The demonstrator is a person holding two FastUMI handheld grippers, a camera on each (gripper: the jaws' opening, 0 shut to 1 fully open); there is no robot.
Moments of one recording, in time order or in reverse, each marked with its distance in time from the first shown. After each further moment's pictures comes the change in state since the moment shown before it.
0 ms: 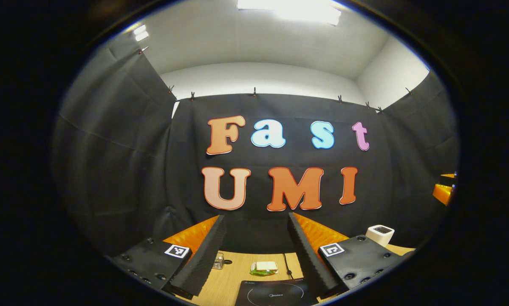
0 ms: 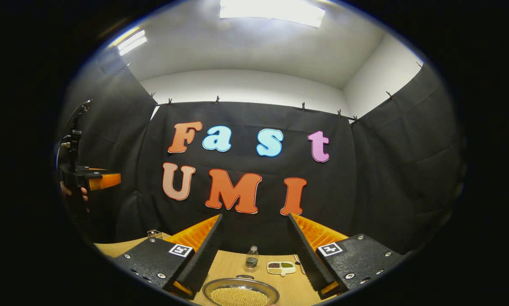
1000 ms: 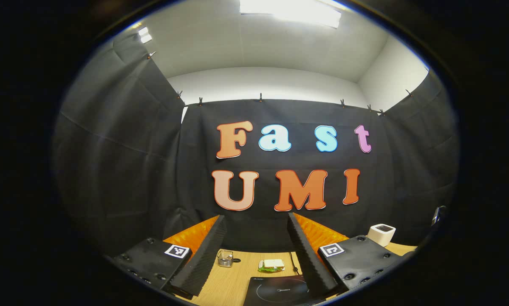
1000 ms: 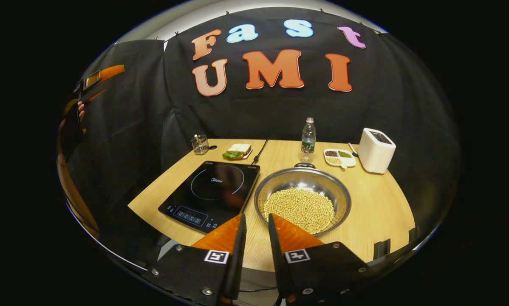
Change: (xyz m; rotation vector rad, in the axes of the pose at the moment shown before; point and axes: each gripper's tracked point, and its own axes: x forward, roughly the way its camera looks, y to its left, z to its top) left arm -0.047 0.025 -0.001 0.013 -0.001 0.029; right arm -0.118 0.110 -0.274 0.133 0.815 0.298
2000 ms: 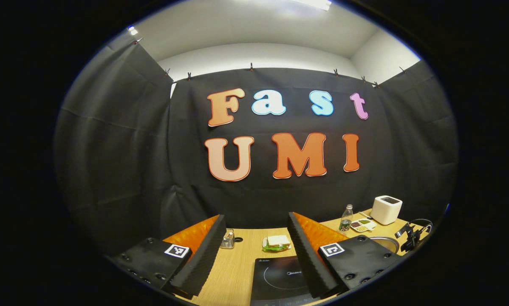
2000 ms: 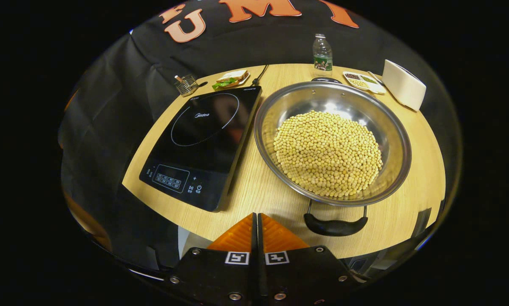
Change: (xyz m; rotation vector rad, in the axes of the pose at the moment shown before) left arm 0.021 0.002 -0.099 0.062 0.194 -0.050; right arm 0.098 0.000 -0.104 0.136 0.473 0.053
